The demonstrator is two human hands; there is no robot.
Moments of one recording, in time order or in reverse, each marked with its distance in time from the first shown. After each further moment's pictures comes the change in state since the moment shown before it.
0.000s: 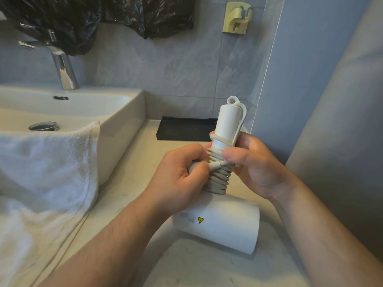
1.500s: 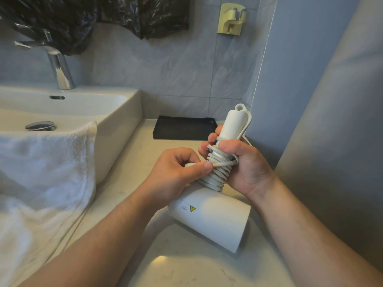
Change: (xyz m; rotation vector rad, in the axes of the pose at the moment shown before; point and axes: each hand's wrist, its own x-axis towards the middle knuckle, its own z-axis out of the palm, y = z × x) left_hand 0.004 -0.011 0.000 -0.377 -0.117 -0.329; right_hand 0.009 0.013 0.004 0.511 0.029 -0.005
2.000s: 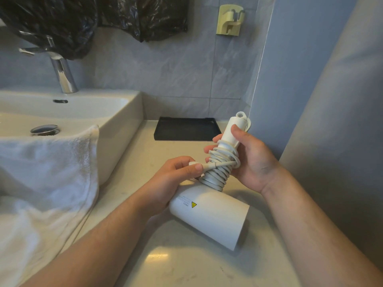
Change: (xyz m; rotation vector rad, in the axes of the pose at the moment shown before) left_hand -0.001 -0.013 -0.006 -0.191 -0.135 -0.192; right_hand 0.001 -0.017 -0.018 -0.234 0.216 0.180
